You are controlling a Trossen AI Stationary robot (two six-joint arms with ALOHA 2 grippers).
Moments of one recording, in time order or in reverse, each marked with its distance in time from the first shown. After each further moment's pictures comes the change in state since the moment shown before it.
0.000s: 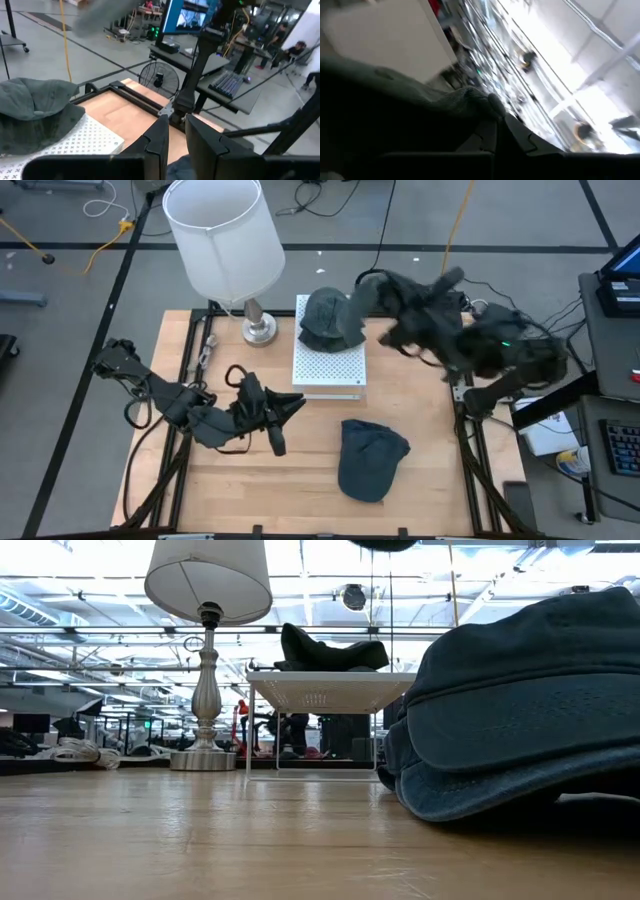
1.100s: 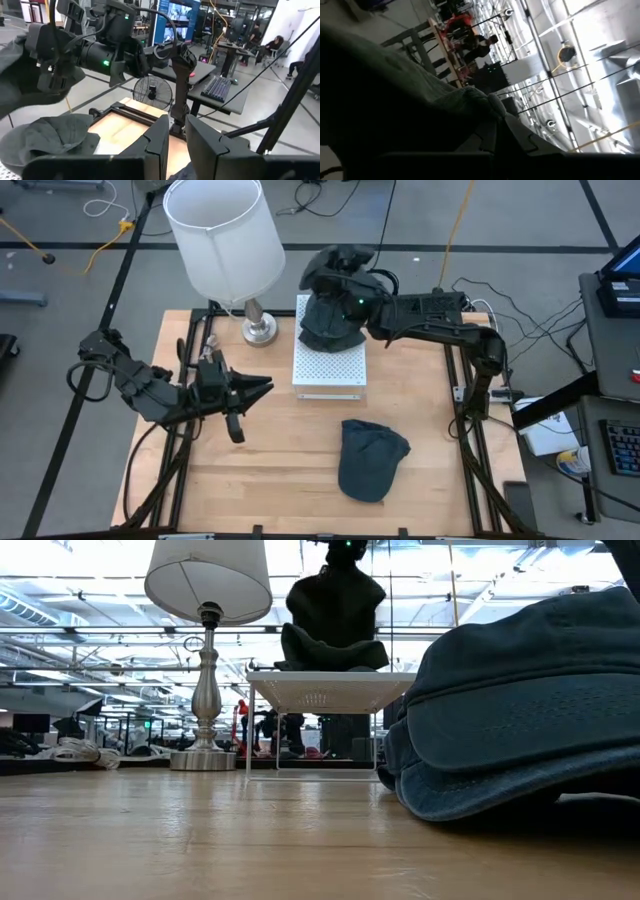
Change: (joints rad) left arm -0.067 -0.201 0.000 -0.078 0.001 0.214; right arm -0.498 0.451 0.000 0.227 0.029 0.161
